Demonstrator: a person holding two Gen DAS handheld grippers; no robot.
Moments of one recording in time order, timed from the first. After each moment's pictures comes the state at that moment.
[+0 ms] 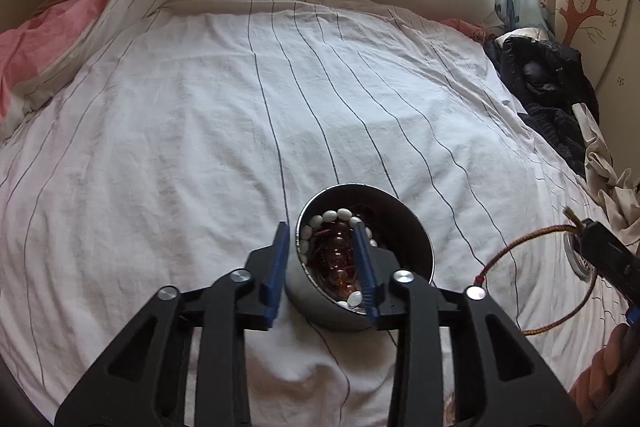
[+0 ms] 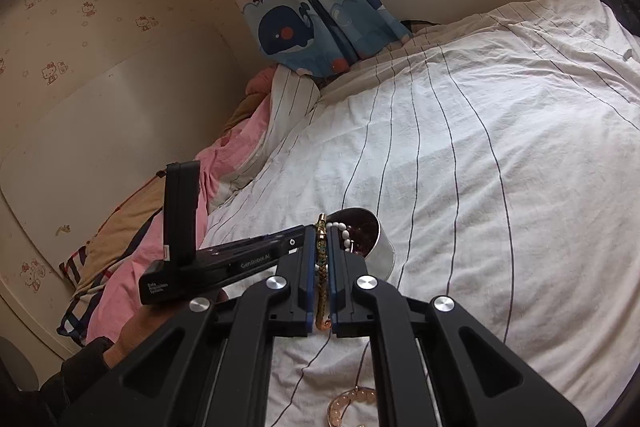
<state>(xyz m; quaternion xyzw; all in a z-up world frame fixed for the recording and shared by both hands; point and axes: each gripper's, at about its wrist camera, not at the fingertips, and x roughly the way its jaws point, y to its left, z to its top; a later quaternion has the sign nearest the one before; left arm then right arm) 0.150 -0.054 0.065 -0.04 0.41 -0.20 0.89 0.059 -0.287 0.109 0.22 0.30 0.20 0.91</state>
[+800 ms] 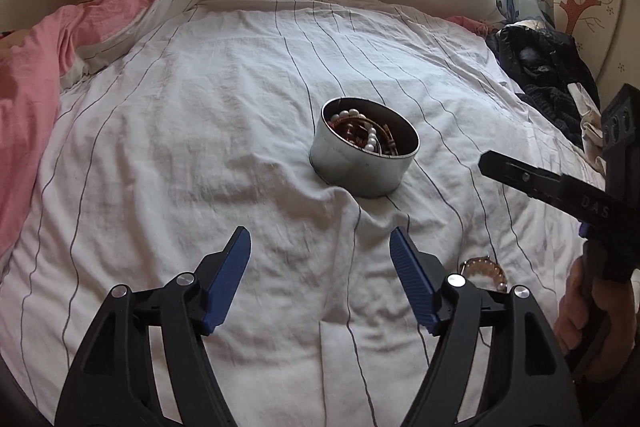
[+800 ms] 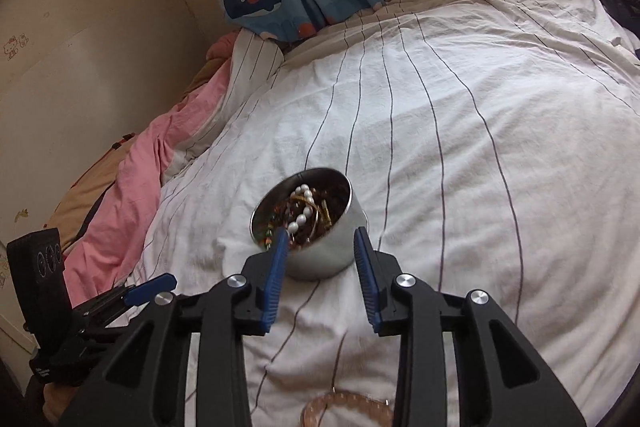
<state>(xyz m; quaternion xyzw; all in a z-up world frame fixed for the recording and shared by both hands) 0.026 -0.018 0.053 -0.02 0.40 -0.17 0.90 0.062 -0.267 0.069 0.18 0.37 0.14 0.90</state>
